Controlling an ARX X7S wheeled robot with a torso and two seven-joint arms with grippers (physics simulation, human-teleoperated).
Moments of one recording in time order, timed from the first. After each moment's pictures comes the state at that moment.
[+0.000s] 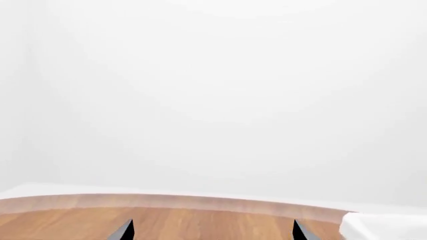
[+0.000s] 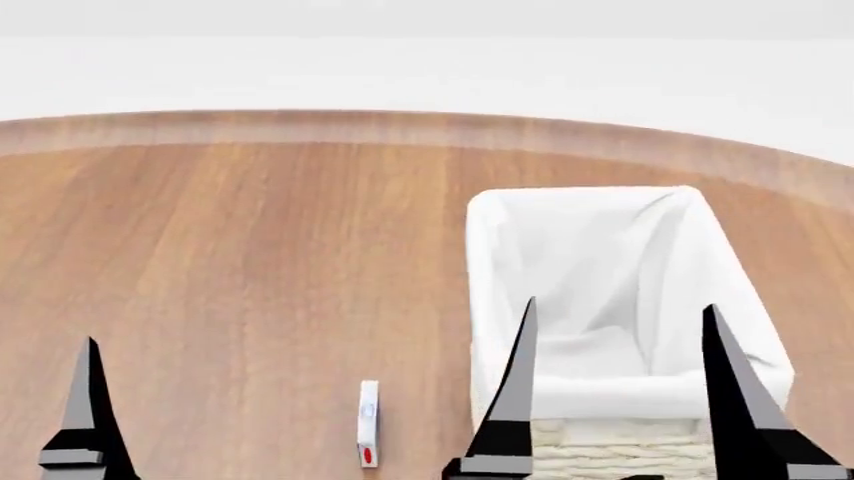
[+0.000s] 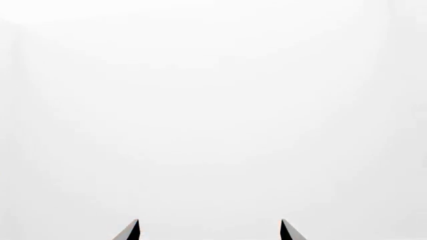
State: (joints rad) left arm 0.04 -0.25 0.10 0.77 -0.26 -0.40 -0.34; right arm 0.00 0.23 -0.11 -0.86 0.26 0.32 0.28
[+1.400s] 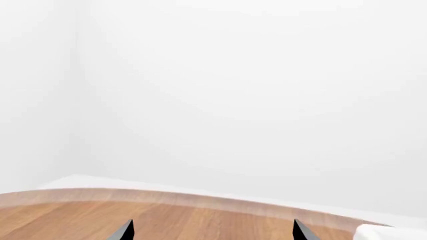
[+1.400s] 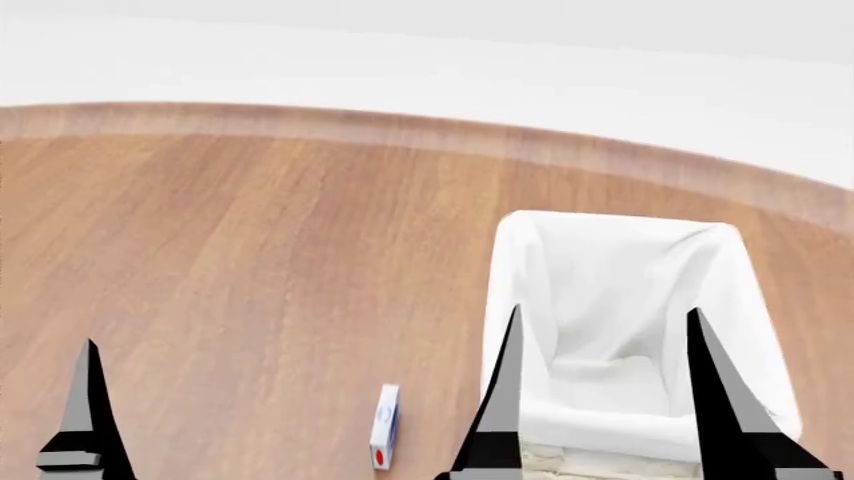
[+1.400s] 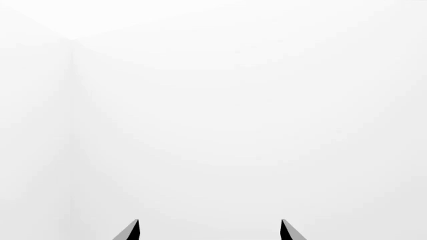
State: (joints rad) left arm 0.04 -0.30 0.13 0.77 -0.32 -0.38 -0.39; right arm 0.00 0.30 -0.16 -0.84 0.31 0.26 0.34
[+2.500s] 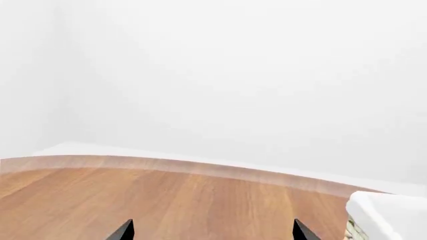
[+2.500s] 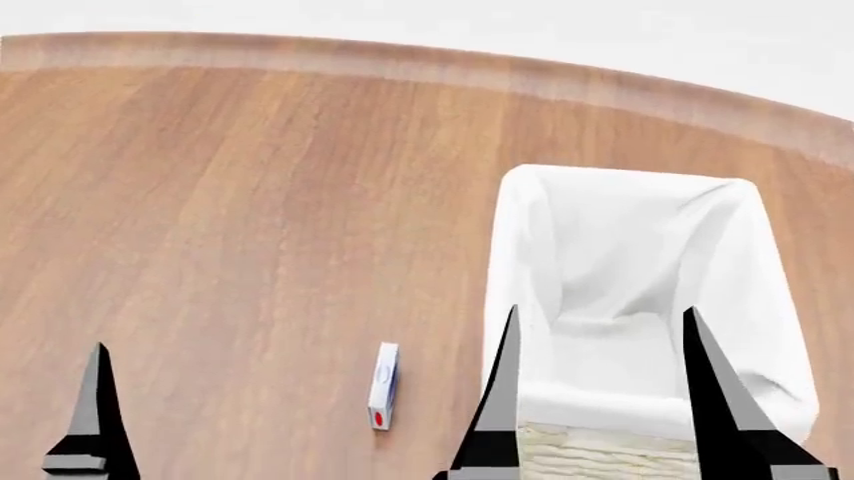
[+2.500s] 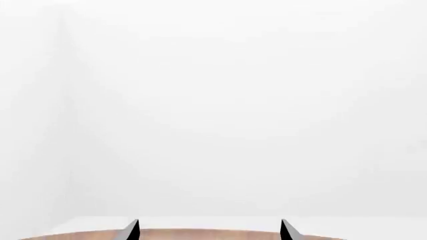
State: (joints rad) left arm 0.03 -0.33 0.14 0.77 -0.37 -0.38 -0.40; right arm 0.00 0.34 -0.19 -0.83 0.33 0.24 0.37
